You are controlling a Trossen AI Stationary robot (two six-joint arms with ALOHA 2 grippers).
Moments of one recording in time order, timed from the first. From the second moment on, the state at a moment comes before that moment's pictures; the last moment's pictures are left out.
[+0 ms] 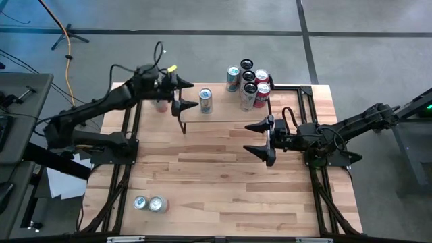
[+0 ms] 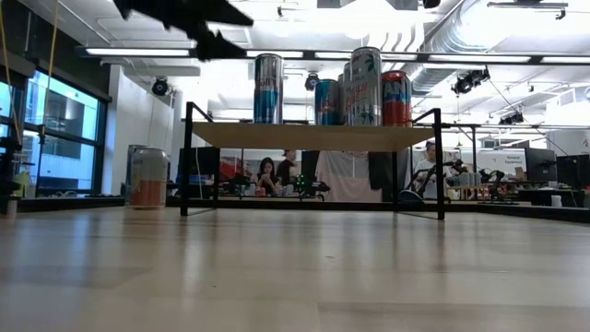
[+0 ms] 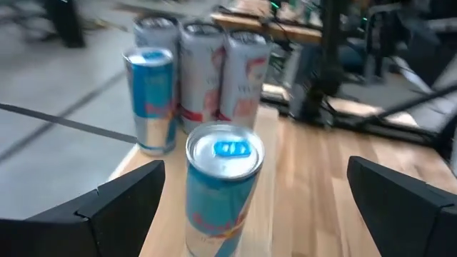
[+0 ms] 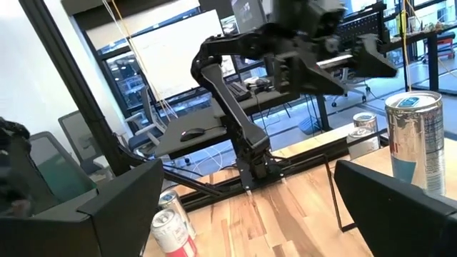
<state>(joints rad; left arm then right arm) 0.56 1.10 0.97 -0.17 0.35 0.02 0.31 1.03 0.76 0.33 0.41 0.30</state>
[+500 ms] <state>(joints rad) 0.66 1.31 0.97 -0.10 0.50 0.16 0.31 1.03 0.76 0.33 0.40 0.32</state>
